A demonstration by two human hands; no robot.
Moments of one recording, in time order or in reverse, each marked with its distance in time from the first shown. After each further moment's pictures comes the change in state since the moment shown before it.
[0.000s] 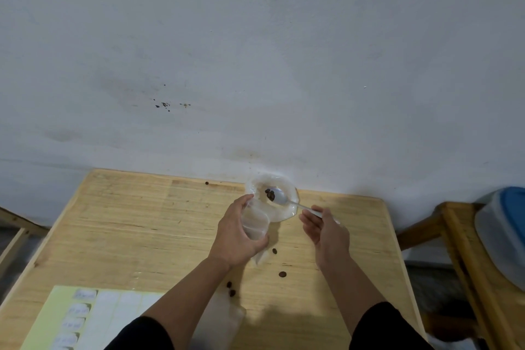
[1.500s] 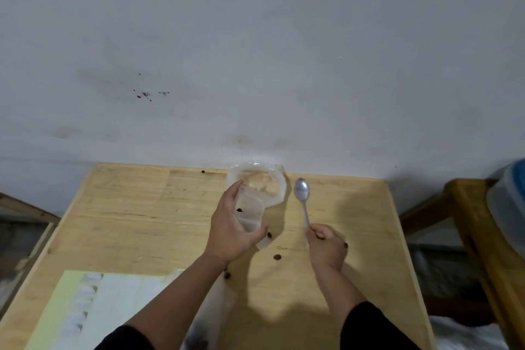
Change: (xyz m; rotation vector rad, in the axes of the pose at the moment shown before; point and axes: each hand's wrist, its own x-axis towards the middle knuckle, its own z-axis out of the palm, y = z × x) left_hand -0.024 0.023 0.011 0.069 0.116 0.072; right_hand 0.029 0.057 -0.059 -0.746 0.164 -0.271
